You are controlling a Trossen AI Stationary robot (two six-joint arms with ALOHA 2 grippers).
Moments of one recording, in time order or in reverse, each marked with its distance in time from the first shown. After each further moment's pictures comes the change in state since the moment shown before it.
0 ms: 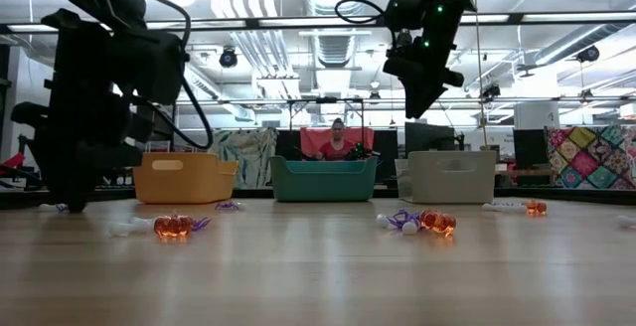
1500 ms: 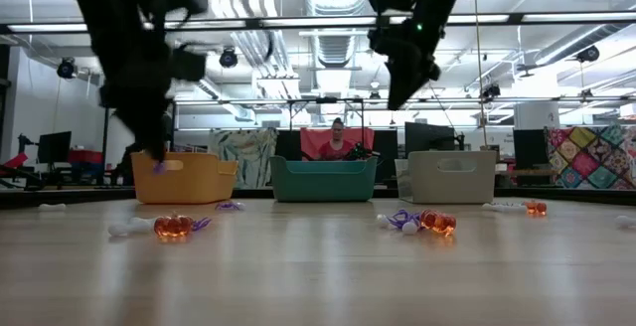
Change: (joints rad) left arm -0.055 -0.149 0.144 0.225 -0.090 0.446; right arm 0.198 0.002 -0.001 0.033 -0.059 -0.121
